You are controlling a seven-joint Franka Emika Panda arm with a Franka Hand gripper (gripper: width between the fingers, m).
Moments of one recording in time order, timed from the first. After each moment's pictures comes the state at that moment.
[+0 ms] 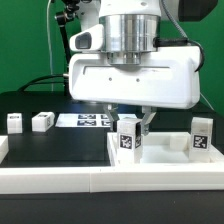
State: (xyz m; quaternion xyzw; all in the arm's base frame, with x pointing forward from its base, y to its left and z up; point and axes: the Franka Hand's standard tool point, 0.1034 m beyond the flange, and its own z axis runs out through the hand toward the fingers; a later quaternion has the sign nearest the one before) arm 0.625 0.005 0.073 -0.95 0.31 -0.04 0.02
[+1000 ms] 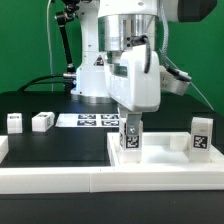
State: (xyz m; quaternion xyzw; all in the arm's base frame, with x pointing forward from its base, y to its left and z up) arm 0.622 0.005 0.073 -0.70 0.71 -0.03 0.05
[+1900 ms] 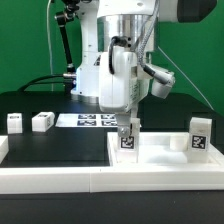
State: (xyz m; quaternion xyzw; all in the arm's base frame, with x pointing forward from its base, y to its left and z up) arm 0.622 0.003 0.072 -0.59 0.81 -0.03 0.05
